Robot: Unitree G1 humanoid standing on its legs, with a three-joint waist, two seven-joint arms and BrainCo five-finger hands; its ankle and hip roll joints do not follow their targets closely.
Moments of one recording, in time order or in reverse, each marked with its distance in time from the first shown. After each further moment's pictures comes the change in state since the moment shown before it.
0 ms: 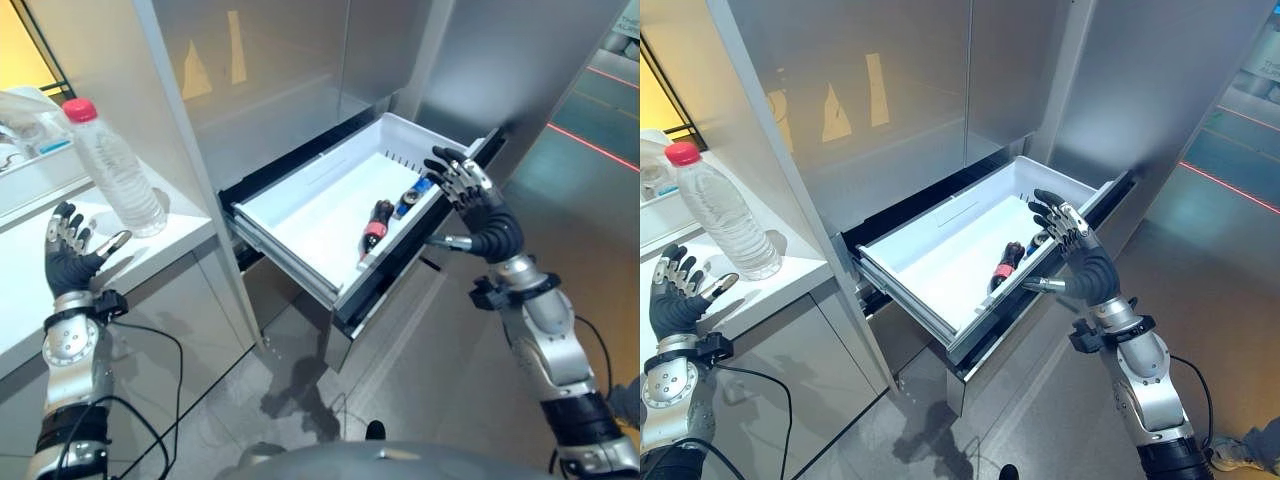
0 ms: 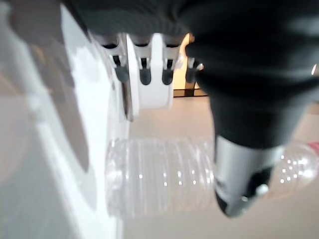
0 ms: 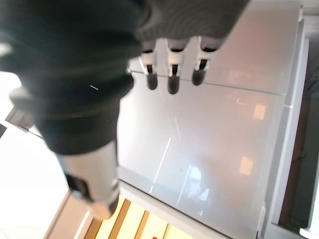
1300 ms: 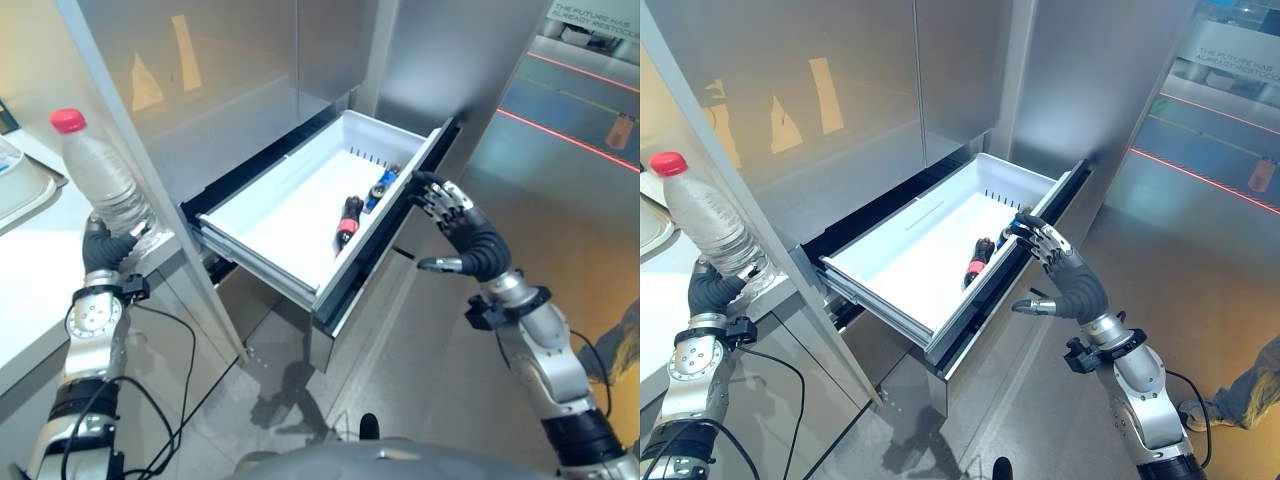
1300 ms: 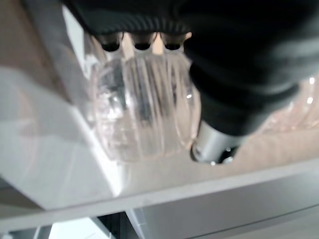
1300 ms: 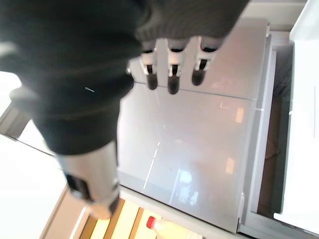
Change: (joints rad) left arm -0.107 -0.016 -0.120 0.084 0.087 0.035 -0.020; right arm 0.079 0.007 0.016 -0.045 0.018 0.034 0.074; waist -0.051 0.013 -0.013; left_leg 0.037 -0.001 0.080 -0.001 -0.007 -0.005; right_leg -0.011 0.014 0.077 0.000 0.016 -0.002
